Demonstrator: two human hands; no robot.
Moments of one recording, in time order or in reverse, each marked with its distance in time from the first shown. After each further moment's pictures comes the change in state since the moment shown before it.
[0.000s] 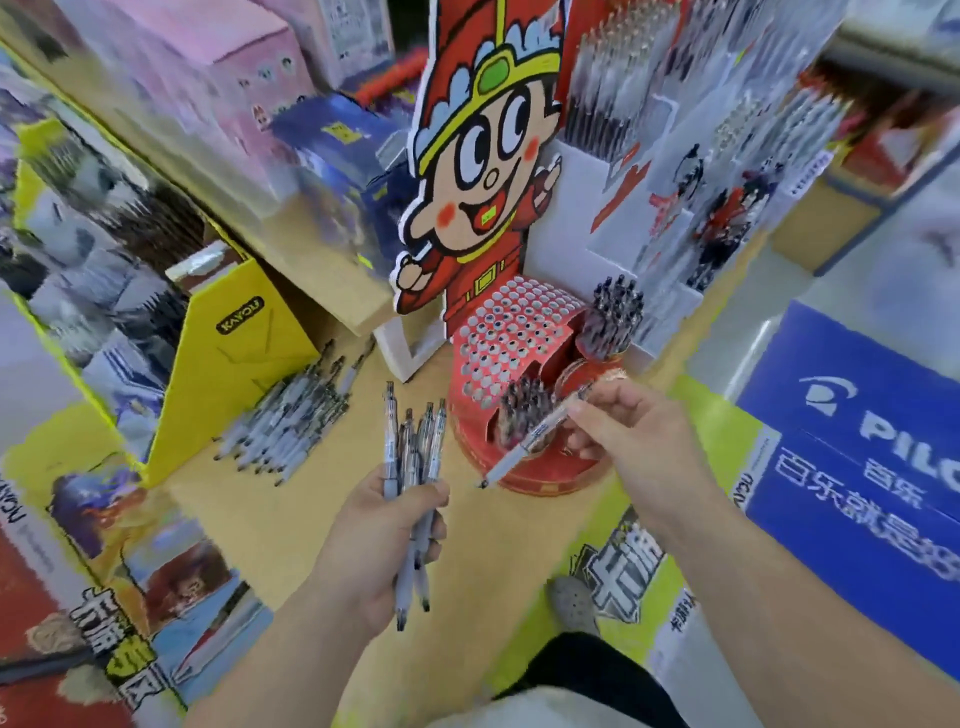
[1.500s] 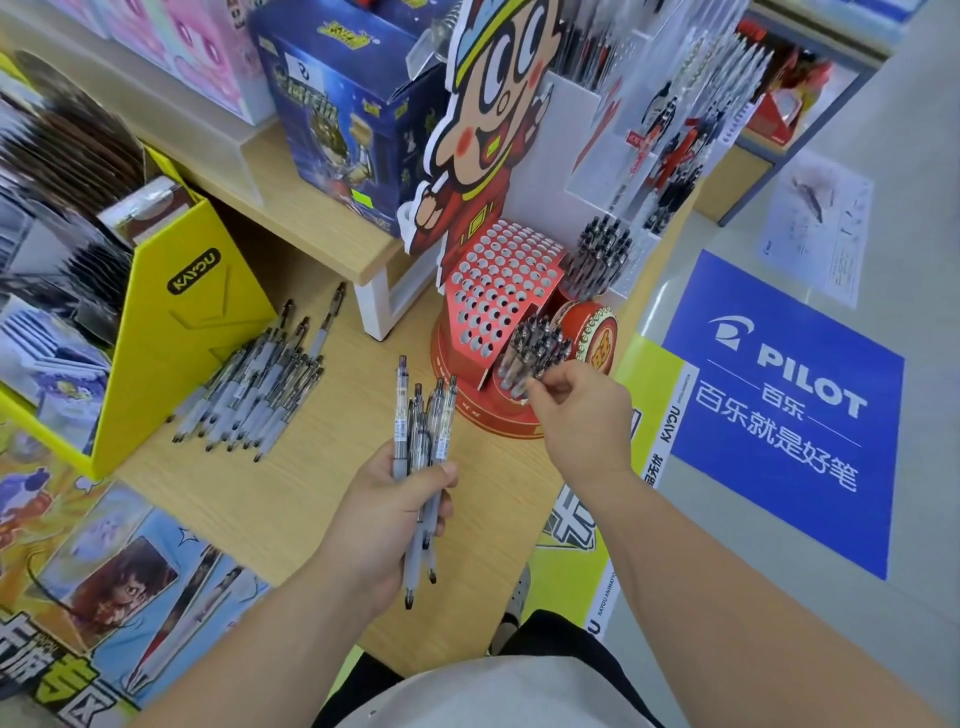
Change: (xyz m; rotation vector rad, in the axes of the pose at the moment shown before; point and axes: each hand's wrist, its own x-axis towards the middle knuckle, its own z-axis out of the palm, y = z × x) left_hand 0.003 -0.011 -0.047 0.046 -0.224 -0.041; right_hand -0.015 0.055 0.070 -0.683 0.382 -0.194
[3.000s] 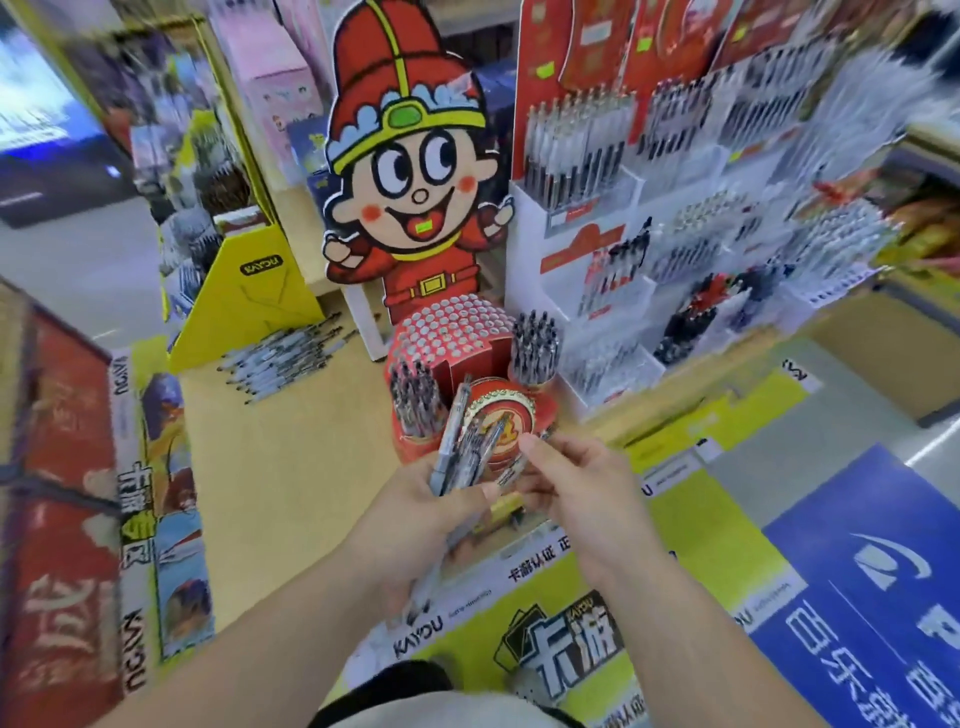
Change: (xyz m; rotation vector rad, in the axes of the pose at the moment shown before) left_hand -0.003 -0.020 0.282 0.074 0.316 0.216; right_hand 0.106 0.100 -0.186 0.761 -0.809 0.188
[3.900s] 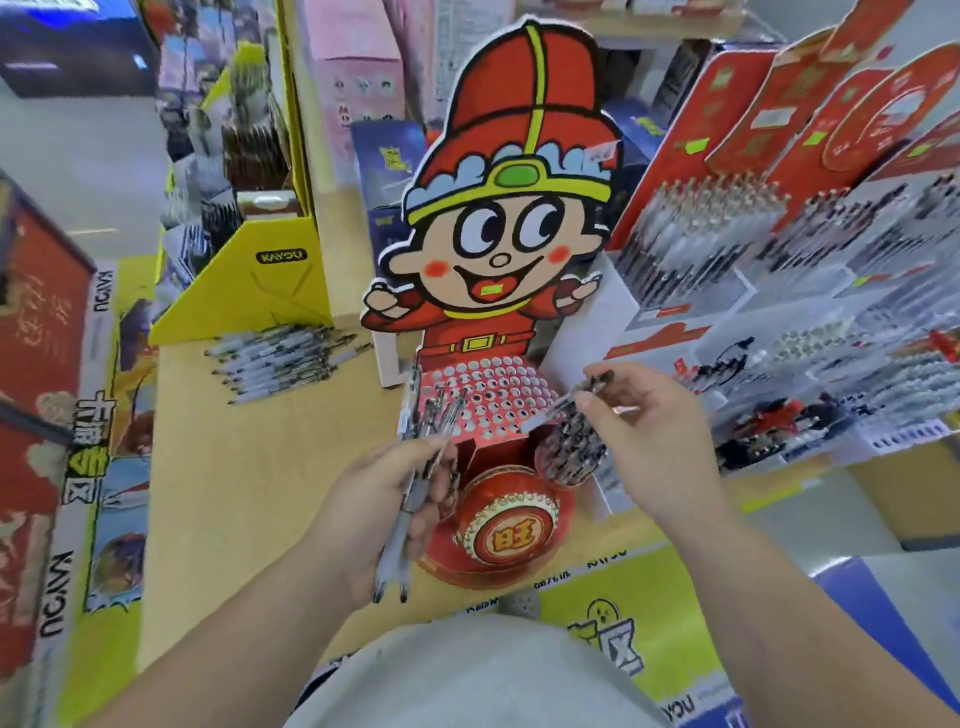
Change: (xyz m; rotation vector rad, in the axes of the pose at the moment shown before) left_hand 0.102 0.044 -0.065 -0.516 0.147 -0.074; right_hand 0.157 -0.104 0.023 -0.693 -0.060 -0.528
